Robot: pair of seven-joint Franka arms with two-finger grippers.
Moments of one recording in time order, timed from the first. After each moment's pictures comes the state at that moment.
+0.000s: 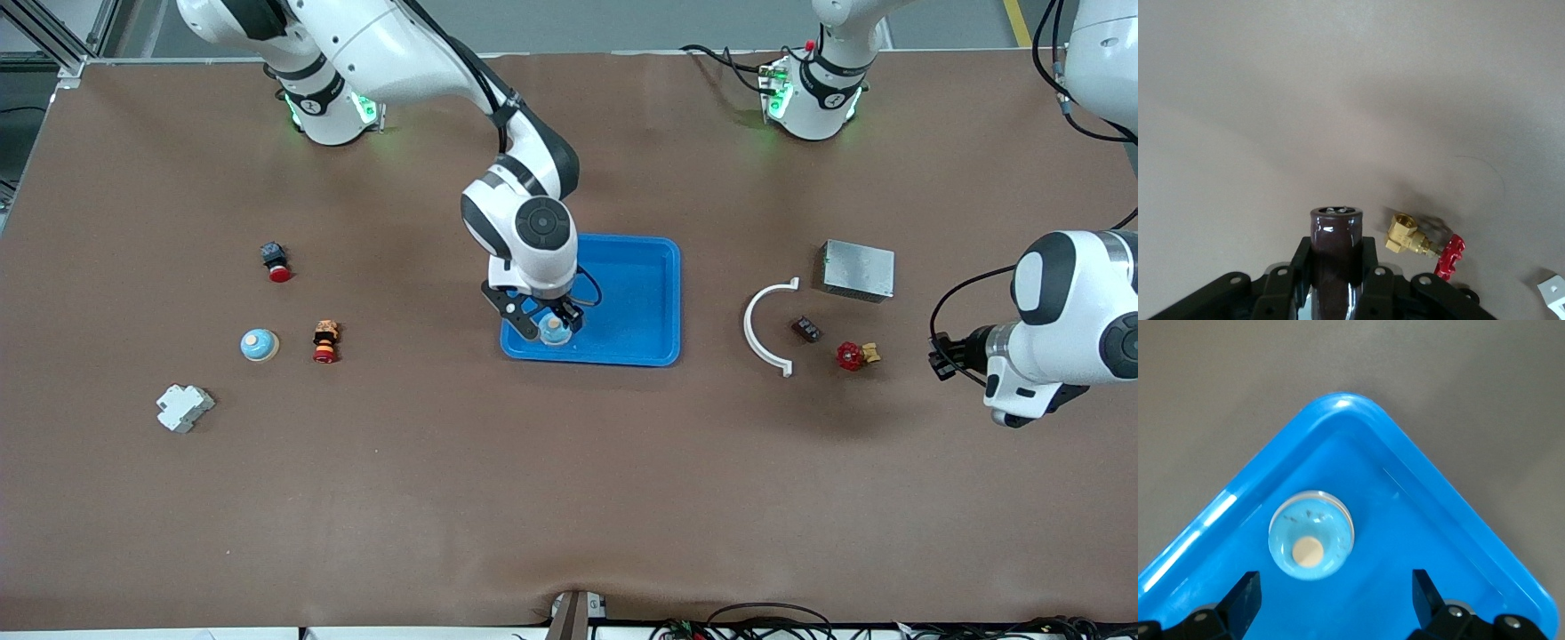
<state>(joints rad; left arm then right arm) 0.44 0.53 -0.40 -1.68 0.30 1.91 -0.56 0.74 0.72 0.04 -1.52 0.00 2.18 1.61</state>
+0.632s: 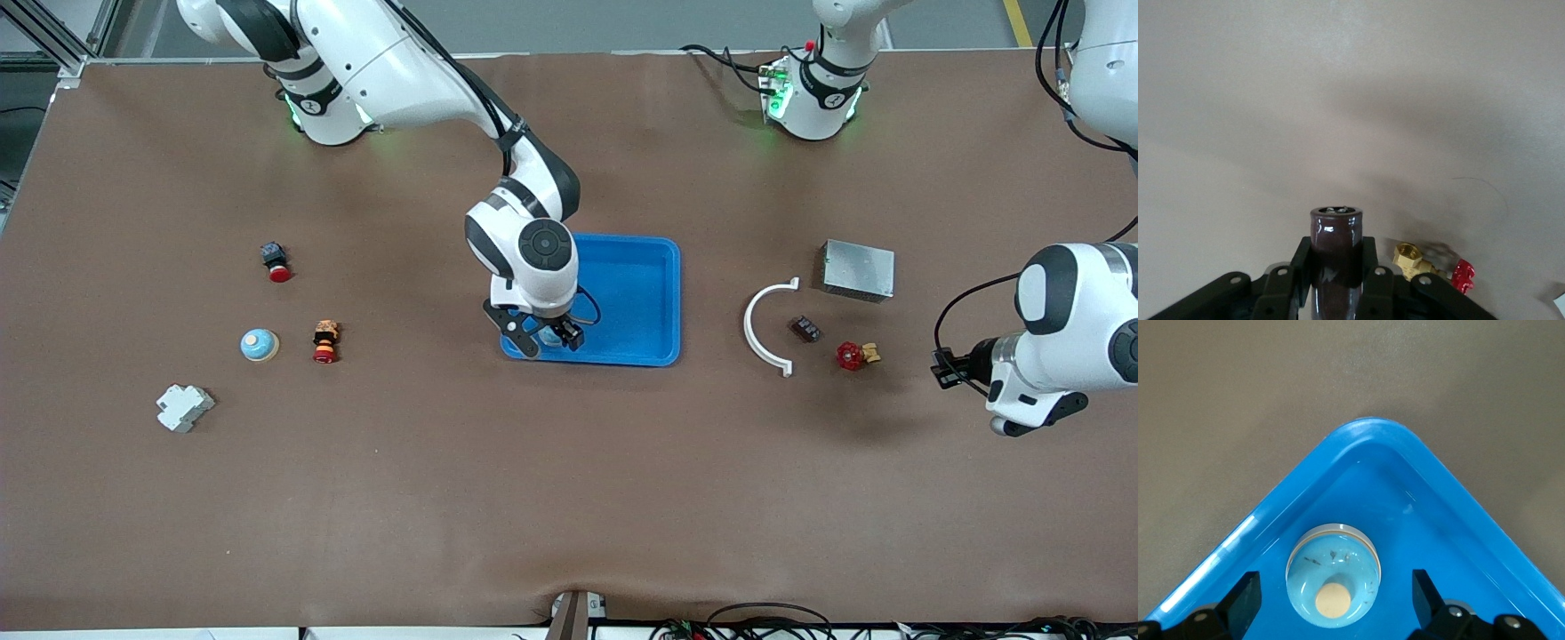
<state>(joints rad) 0.47 0.57 -0.40 -1.68 0.30 2.01 -0.43 0.74 0.78 0.02 -1.48 -0.03 2.21 1.61</state>
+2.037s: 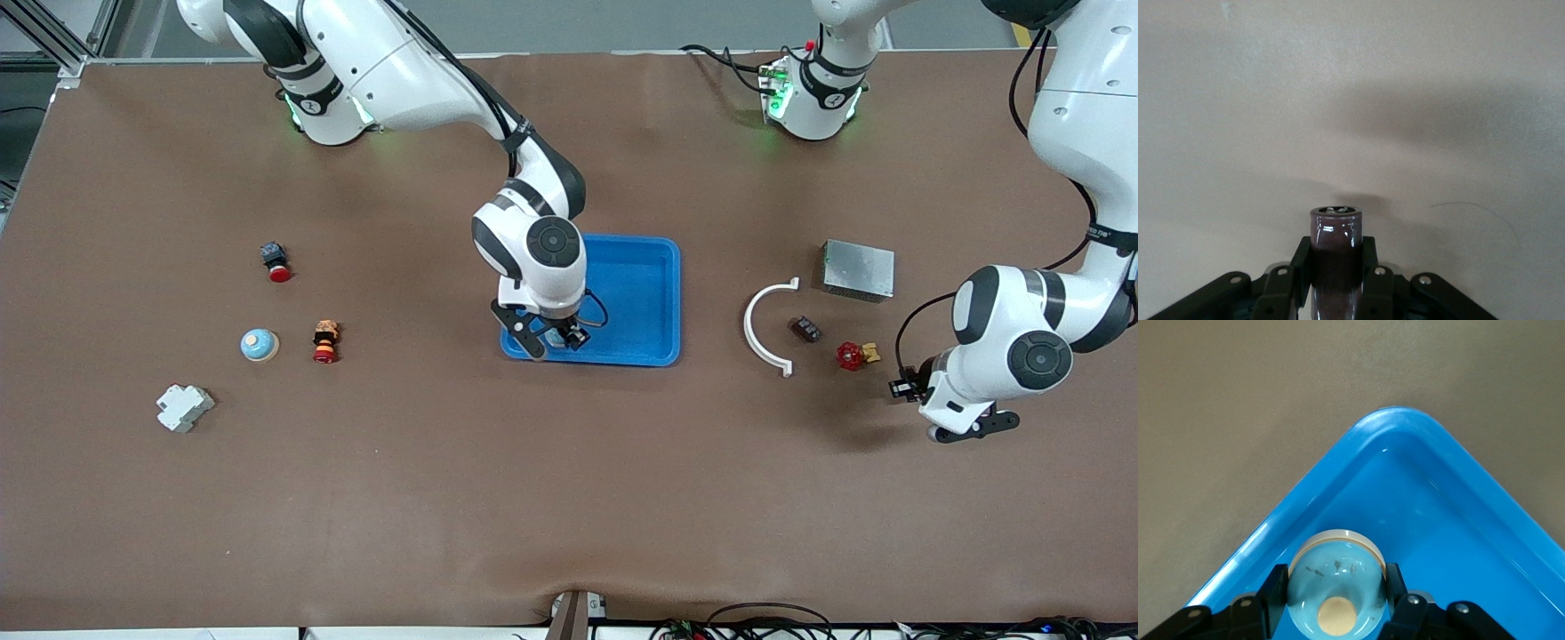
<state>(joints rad) 0.42 0.67 -0.40 -1.74 0.46 2.19 -0.43 0.74 0.80 0.04 -1.40 -0.05 2.17 1.67</state>
